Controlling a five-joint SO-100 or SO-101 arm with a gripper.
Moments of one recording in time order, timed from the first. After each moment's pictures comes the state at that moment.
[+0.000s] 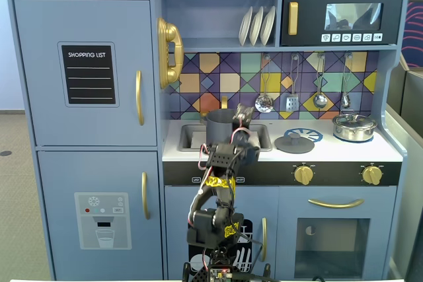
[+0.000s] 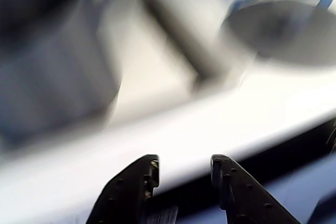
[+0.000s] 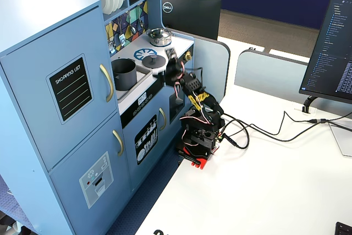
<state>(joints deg) 16.3 162.8 134.6 45.6 -87.1</state>
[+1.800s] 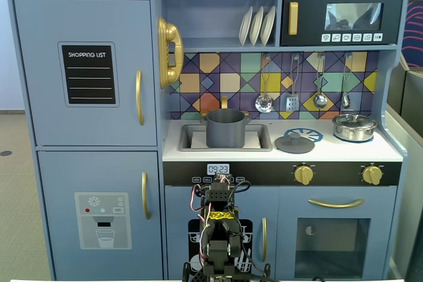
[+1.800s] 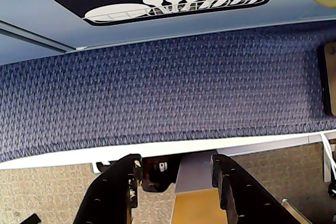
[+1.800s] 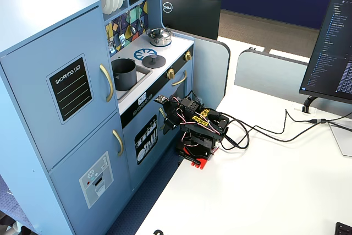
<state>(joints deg) -0.4 182.5 171.7 77.6 -87.5</state>
